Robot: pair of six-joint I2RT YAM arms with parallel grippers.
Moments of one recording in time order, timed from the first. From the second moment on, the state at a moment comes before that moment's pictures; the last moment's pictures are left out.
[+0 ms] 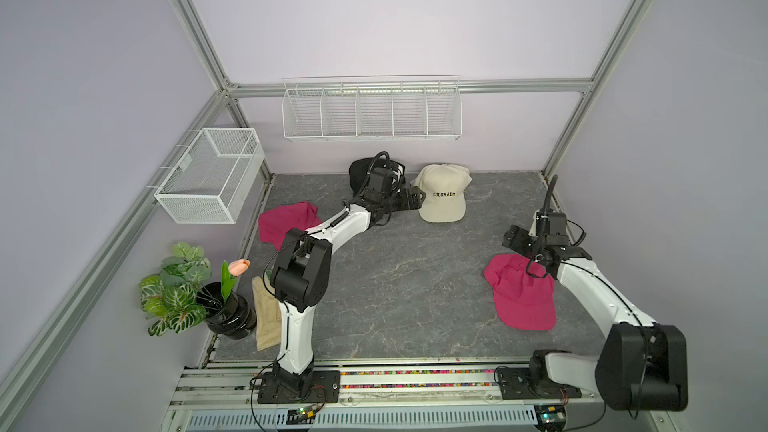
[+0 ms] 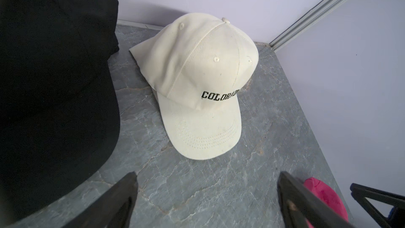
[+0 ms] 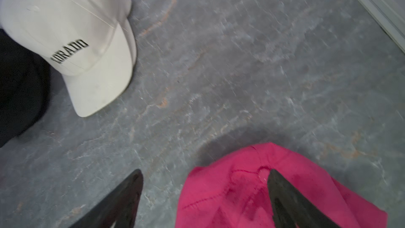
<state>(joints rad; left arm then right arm) -0.54 2.00 1.51 -0.05 0.29 -0.48 -0.01 1.25 0.77 -0.39 -0.01 0.46</state>
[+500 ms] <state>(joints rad) -0.53 1.76 1.24 -0.02 0.26 -0.51 -0.01 0.97 0.57 -0.66 0.03 0.53</state>
